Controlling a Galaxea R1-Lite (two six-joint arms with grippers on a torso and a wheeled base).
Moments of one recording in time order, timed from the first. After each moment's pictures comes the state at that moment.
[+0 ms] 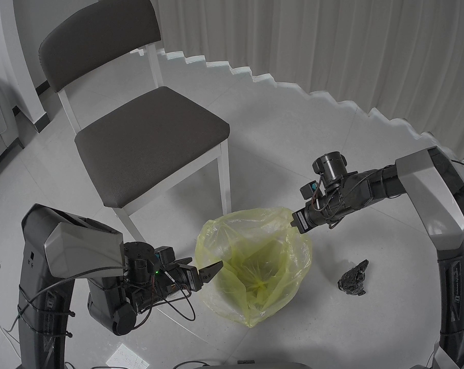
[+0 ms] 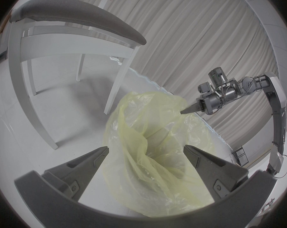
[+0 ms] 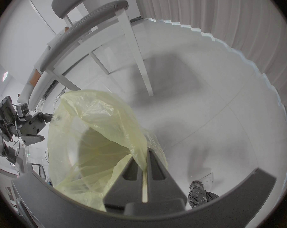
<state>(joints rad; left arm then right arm) -0.43 2.43 -0.54 -1.55 -0.26 -0.35 0.32 2.43 -1.69 0.16 0.22 -0.14</state>
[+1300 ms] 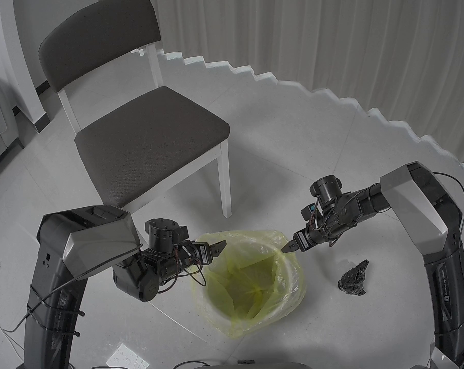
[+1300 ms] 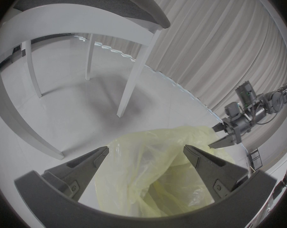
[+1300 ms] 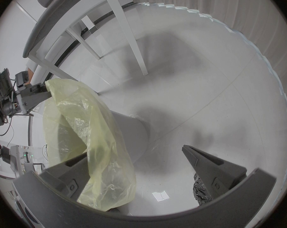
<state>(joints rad) -0.40 2.53 -1.01 -1.11 -0.15 -0.32 0.30 2.56 -1.69 0.15 0.19 -0.13</state>
